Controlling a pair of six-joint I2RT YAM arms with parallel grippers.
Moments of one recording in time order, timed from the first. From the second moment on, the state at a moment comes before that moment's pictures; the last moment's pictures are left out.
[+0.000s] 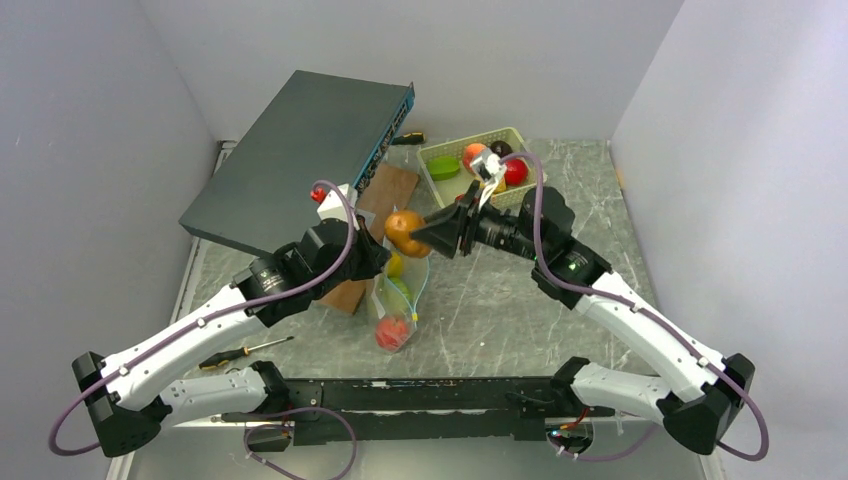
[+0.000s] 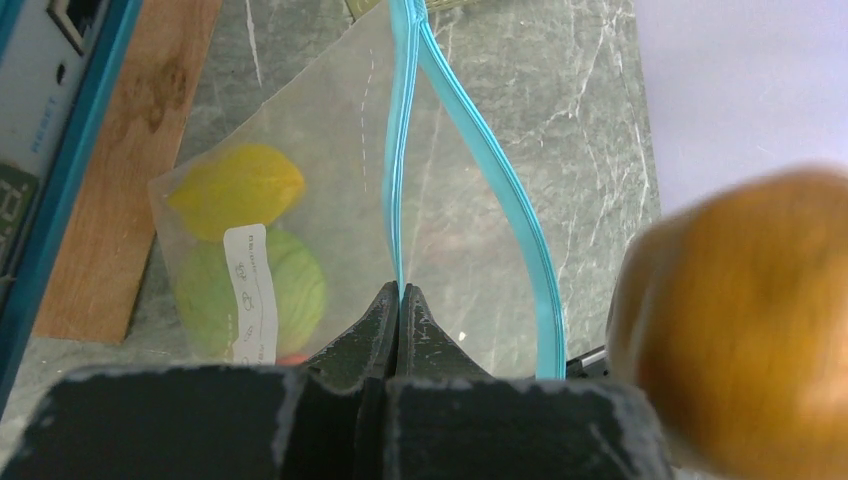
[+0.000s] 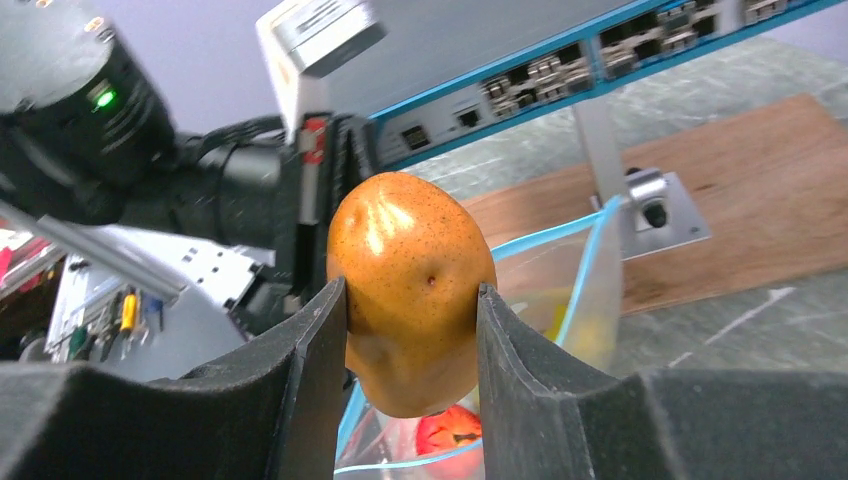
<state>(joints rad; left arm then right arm) -0.91 1.01 1.06 -0.56 -0.33 -0.88 0.69 1.07 1.07 -0.03 -0.42 0.39</state>
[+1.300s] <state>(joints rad) -0.91 0.99 1.04 -0.54 -0.31 -0.88 0.87 1.02 0.88 0.01 -0.14 0.25</state>
